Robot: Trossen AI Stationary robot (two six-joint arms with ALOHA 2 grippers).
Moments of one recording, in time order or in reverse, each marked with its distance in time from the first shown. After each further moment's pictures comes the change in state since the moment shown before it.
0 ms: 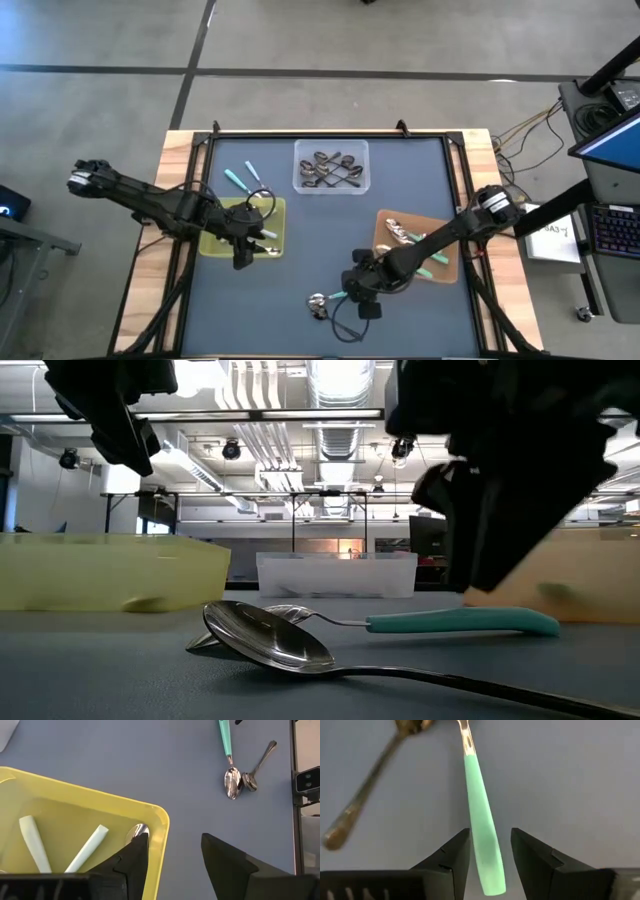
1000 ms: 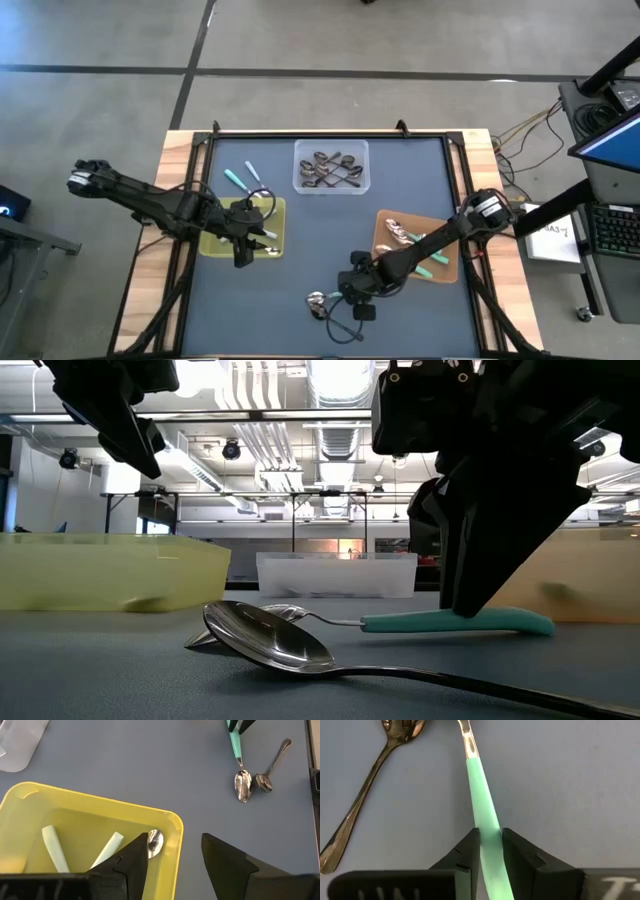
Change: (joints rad) left arm 0.000 0.000 -0.002 0.000 -0.064 0.061; right arm -0.004 0.069 0.040 -0.003 -0.001 0.061
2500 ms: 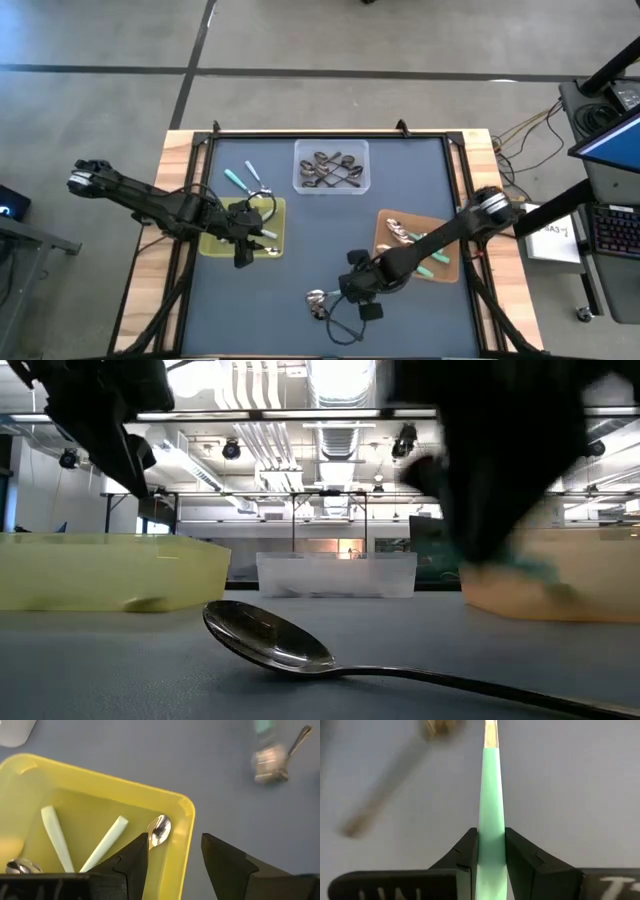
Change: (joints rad) left arm 0.000 0.000 -0.052 0.001 0.002 -0.041; right arm -0.003 -0.038 0.034 -0.080 -0.025 -0.177
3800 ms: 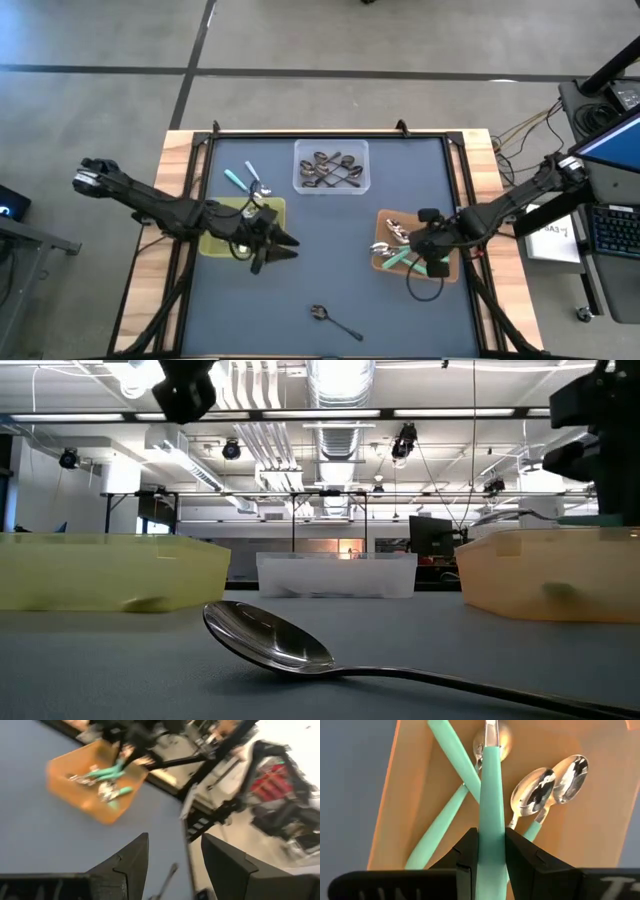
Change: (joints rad) left arm -0.043 0.074 -0.011 0.796 0.019 -0.160; right arm 0.019 -0.806 -0.565 -0.373 0.114 0.115
